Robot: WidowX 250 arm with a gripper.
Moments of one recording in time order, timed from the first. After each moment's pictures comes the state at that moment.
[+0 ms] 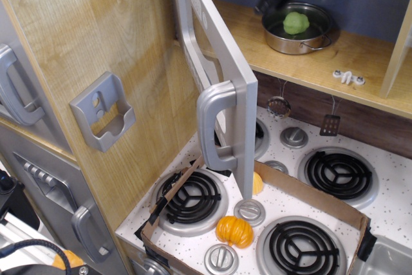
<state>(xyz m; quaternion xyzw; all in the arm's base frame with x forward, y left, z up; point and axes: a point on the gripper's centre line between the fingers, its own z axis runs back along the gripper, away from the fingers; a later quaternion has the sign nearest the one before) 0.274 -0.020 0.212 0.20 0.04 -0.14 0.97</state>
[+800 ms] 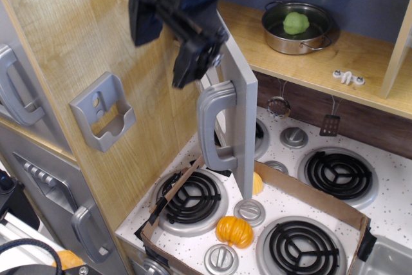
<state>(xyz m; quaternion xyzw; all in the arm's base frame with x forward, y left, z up) 0.227 0.025 0.150 0.14 -0.03 -0.12 0.98</state>
